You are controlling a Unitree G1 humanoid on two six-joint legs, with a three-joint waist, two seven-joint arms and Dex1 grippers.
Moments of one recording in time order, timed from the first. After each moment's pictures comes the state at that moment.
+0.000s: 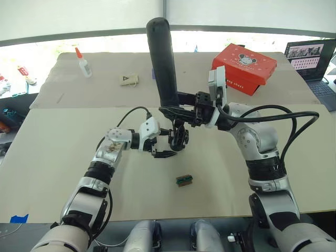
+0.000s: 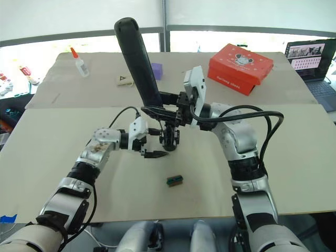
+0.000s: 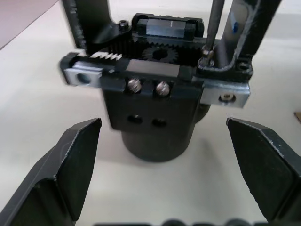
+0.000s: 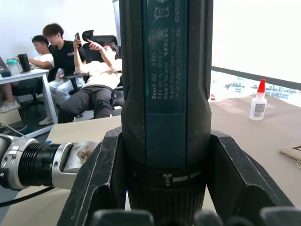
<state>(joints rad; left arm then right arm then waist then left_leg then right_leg) -0.73 0.32 -0.19 0.62 -0.11 -0.05 -1.19 -0.77 -0.32 0.05 0.01 0.53 0.44 1.02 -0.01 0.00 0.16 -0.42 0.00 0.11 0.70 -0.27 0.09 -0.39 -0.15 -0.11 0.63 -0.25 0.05</state>
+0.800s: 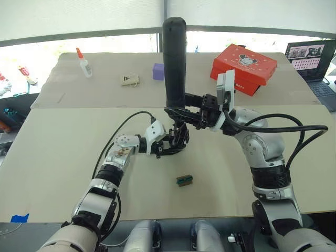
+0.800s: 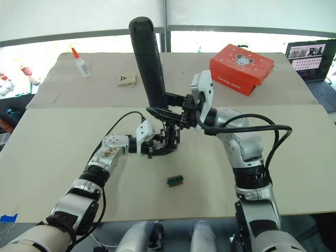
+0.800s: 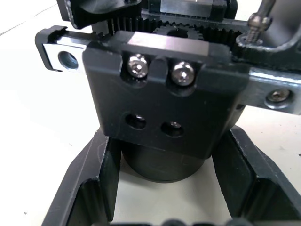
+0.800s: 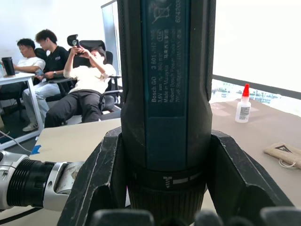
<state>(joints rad) -0.74 0.25 -0.17 0.73 -0.09 -0.11 -1.13 -0.70 -0.34 0.03 -0.08 0.55 0.45 0.96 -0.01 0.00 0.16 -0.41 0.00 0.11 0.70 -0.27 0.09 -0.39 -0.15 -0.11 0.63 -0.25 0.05</state>
